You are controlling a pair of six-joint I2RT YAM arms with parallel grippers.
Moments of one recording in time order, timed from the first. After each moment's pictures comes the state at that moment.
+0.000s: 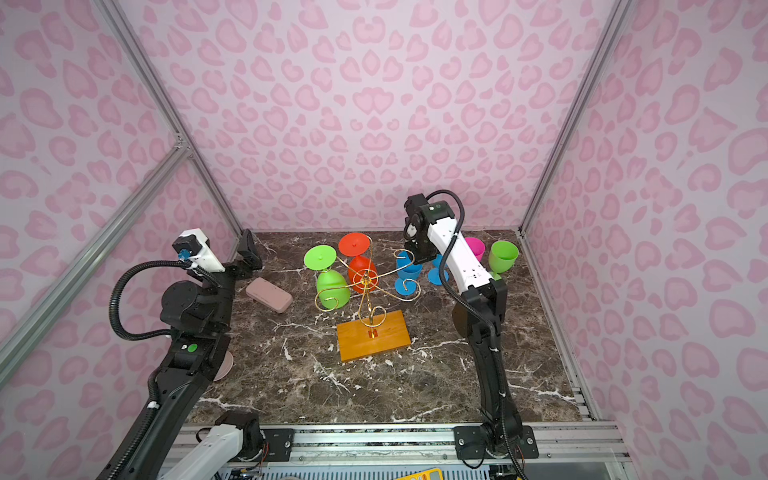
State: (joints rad) left arm -0.14 0.84 0.82 0.25 -0.24 -0.08; right arm 0.37 2.31 2.47 -1.47 0.08 0.02
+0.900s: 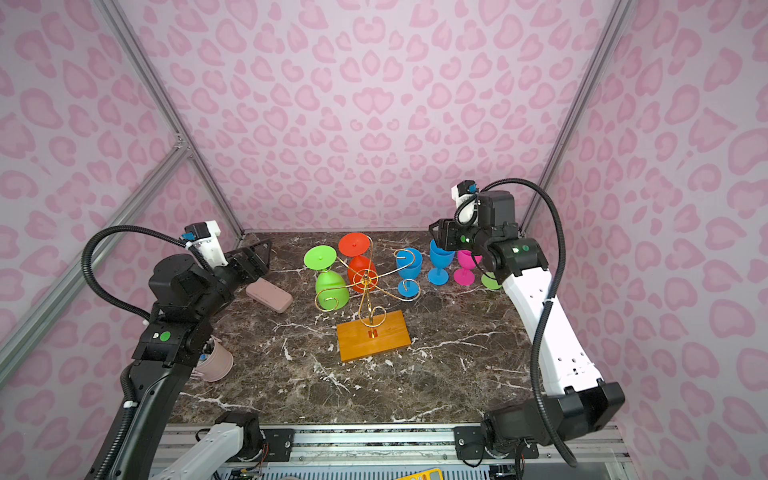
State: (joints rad) left arm -0.08 0.92 1.12 -0.37 0.24 -0.51; right arm 0.21 1.37 1.61 -0.67 -0.30 0.21
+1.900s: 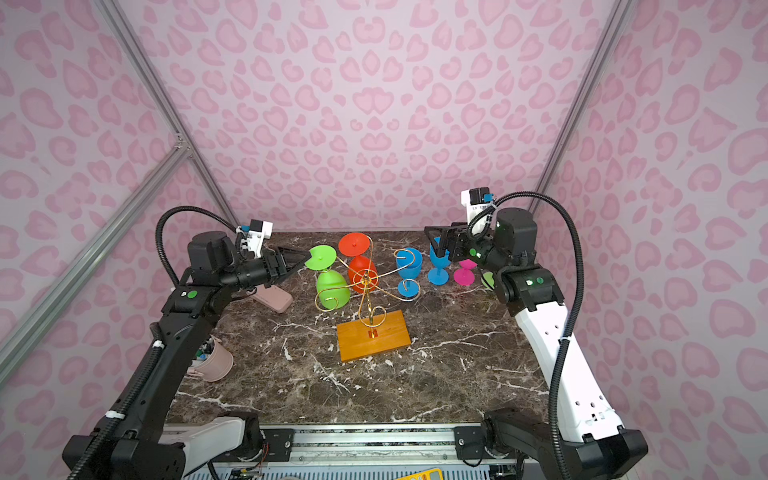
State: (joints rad) left arm -0.09 1.17 1.19 -0.43 0.86 -0.71; right arm 0.19 1.20 1.42 -0.48 -0.43 0.26
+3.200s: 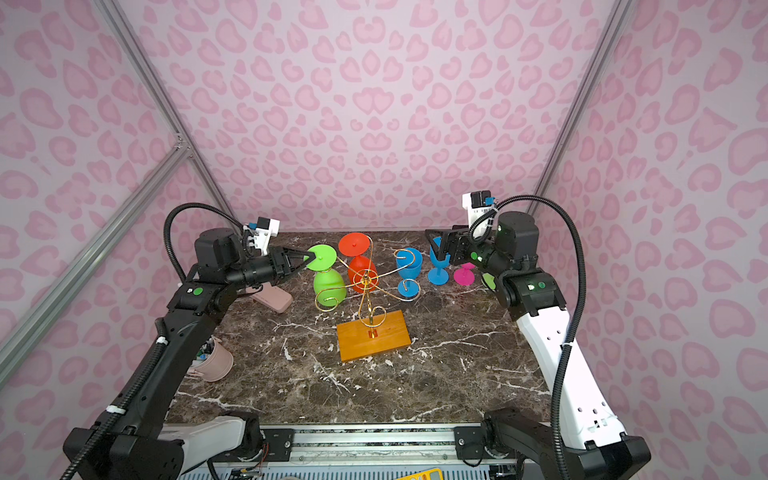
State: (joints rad) left arm -0.14 1.19 1.22 -0.40 0.84 -0.76; right arm 0.19 1.17 1.39 -0.48 -0.43 0.27
